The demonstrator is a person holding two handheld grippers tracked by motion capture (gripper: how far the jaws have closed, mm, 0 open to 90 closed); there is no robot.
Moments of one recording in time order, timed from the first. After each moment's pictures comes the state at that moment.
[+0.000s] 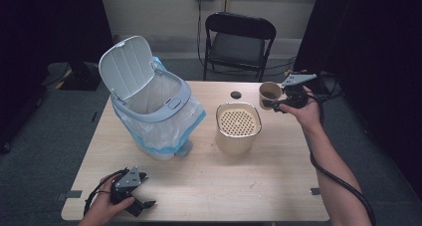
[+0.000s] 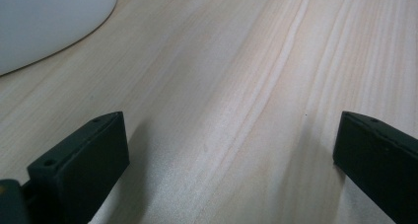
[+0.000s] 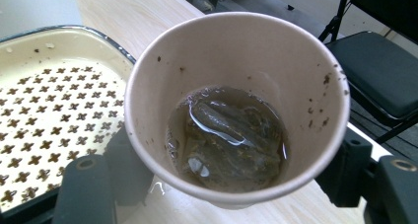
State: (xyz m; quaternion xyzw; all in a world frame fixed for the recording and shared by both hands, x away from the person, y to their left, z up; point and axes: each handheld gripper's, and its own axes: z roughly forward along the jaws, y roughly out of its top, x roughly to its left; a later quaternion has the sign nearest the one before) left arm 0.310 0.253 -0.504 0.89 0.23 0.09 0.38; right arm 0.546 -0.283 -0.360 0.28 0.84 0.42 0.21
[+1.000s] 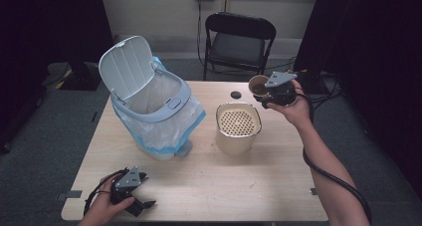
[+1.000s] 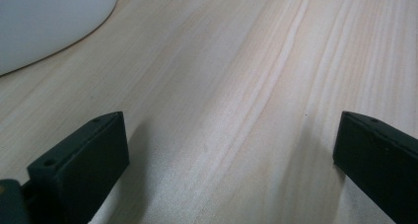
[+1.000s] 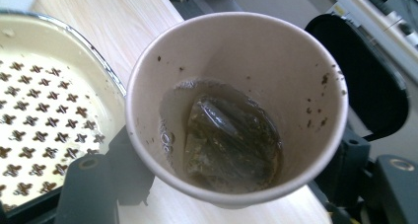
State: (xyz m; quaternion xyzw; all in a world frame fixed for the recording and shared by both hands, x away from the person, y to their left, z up) left arm 0.310 0.253 -0.504 0.89 0.22 0.09 0.38; right arm 0.539 -0.236 -0.341 0.18 0.86 0.34 0.34
